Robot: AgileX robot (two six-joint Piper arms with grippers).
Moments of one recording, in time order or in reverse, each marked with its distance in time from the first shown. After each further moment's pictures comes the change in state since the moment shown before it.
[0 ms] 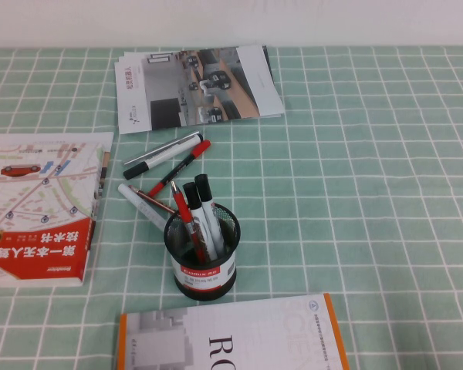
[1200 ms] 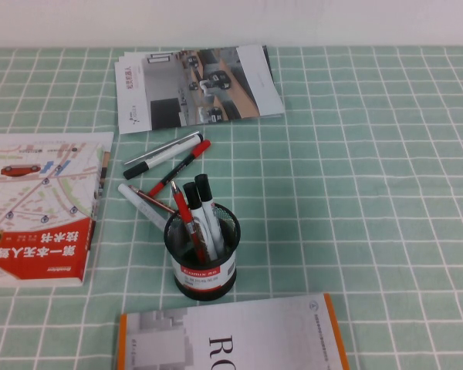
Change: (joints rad) right arm 0.013 1.052 -0.928 -0.301 0.762 -0.016; left arm 0.000 0.000 0.000 0.000 0.000 0.000
